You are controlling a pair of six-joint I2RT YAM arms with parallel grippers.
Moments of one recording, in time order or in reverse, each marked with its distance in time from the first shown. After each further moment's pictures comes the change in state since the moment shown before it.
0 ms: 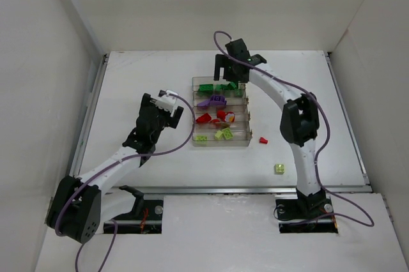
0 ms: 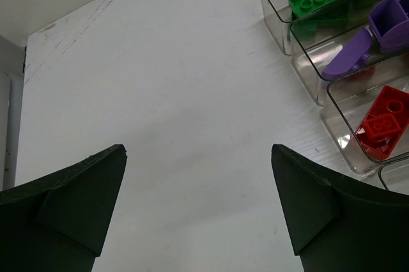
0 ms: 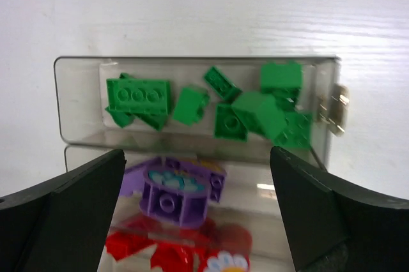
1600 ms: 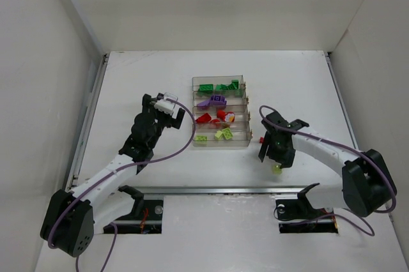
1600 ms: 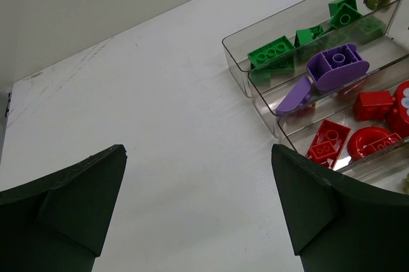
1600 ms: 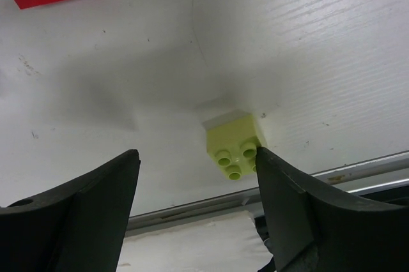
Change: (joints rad) left arm -0.043 -0.125 -0.040 0.063 0.079 -0.034; right arm 0.012 -0.933 -1.337 -0.192 0.024 0.423
